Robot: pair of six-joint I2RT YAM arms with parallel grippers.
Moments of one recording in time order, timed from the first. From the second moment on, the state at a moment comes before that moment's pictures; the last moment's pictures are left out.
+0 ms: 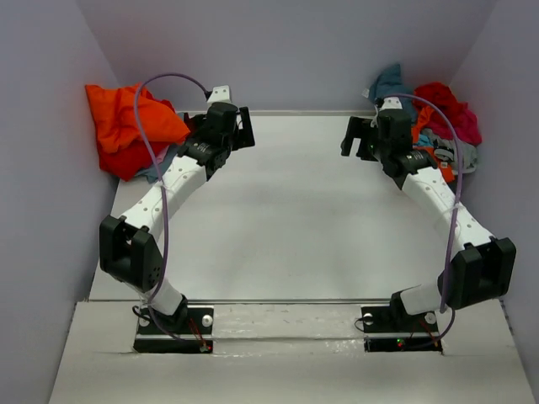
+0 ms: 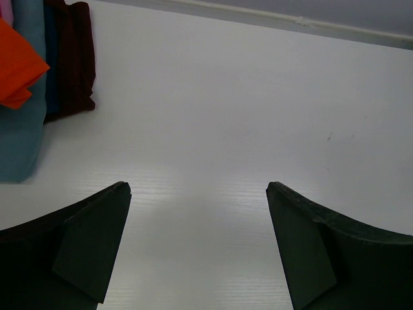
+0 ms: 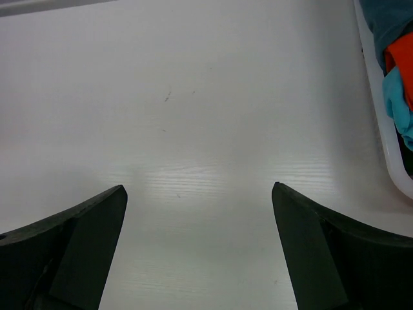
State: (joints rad) left arm -0.46 1.59 1.46 -0.38 -0.37 -0.38; right arm 0.26 1.43 1.31 -0.40 0.12 0.29
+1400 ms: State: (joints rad) left arm -0.46 1.64 1.59 -0.27 -0.17 -0.29; right arm -0.08 2.14 2.19 -0.67 0.21 0.47
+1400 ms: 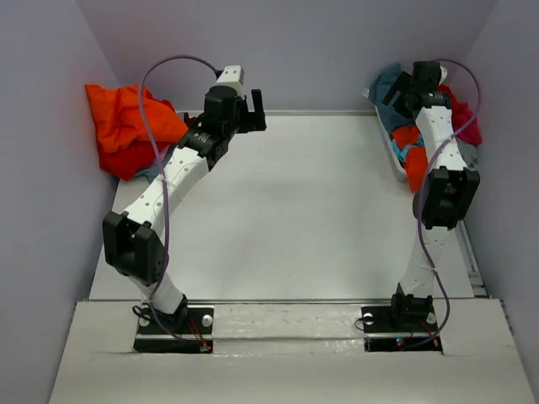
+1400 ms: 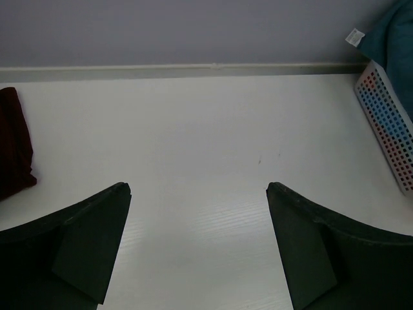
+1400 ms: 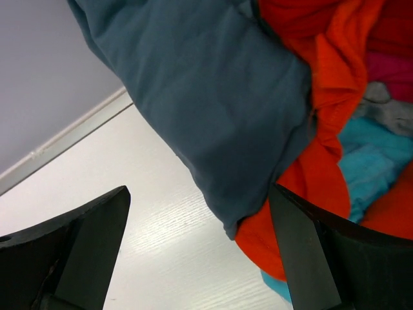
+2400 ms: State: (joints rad) left arm -0.46 1.68 1.59 -0.26 -0.12 -0.31; right arm -0.08 2.21 2.13 -0.65 0.14 0.51
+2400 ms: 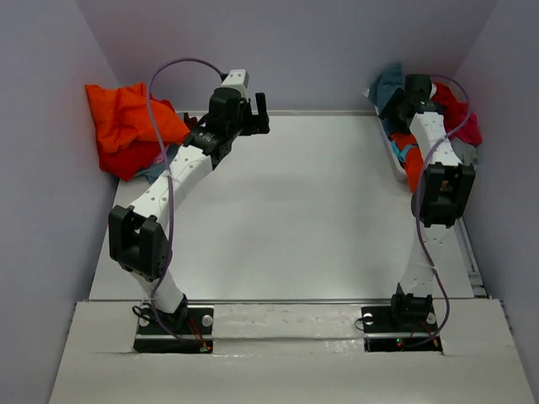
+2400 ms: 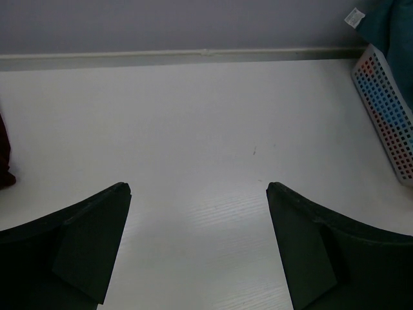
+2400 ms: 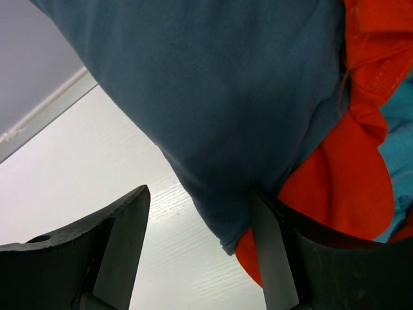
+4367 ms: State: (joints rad) left arm -0.52 1.72 1.58 -0.28 -0.27 -0.32; right arm 0.29 1.71 2.07 -0.83 -0.06 0.37
